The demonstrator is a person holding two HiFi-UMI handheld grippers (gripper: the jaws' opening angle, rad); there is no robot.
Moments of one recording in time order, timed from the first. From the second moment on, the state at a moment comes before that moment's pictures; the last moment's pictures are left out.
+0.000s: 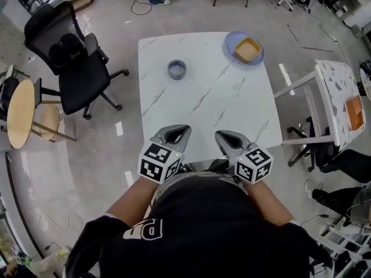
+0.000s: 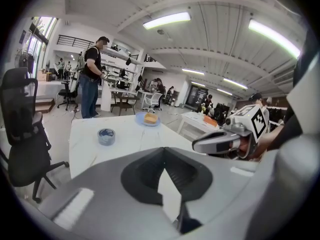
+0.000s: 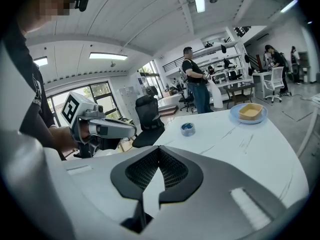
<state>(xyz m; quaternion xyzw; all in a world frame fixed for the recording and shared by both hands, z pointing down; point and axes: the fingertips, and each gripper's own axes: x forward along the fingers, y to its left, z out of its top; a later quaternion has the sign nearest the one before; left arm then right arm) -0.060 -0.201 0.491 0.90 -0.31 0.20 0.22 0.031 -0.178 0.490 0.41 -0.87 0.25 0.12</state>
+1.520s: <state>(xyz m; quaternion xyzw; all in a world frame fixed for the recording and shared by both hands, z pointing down) -0.007 -0.231 0.480 0.85 -0.43 0.19 0.23 0.085 -0.240 0.479 0.31 -0.91 0.23 0.13</state>
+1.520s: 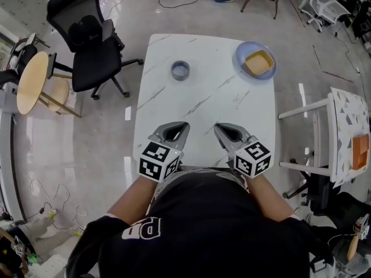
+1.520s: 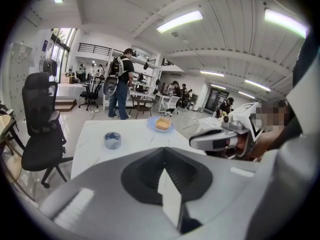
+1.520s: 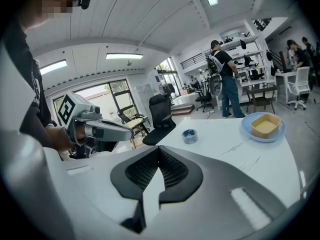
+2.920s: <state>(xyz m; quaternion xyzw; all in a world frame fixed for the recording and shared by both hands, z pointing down) -0.015 -0.232 0.481 0.85 -0.43 0.19 0.23 0.071 -0.241 0.478 0.30 -0.93 0.15 0.17</state>
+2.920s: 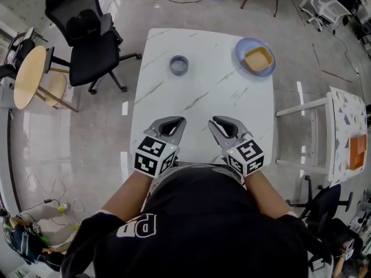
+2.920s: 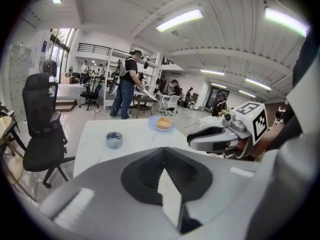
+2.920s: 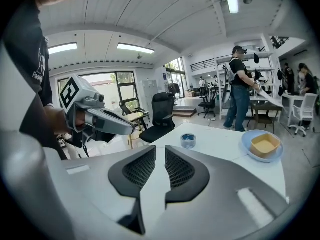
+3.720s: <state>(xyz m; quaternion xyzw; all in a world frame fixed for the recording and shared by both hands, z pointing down) -0.072 -0.214 0.490 0.81 -0.50 0.18 0.26 0.025 -0.313 0.579 0.21 -0.91 0.07 0.35</state>
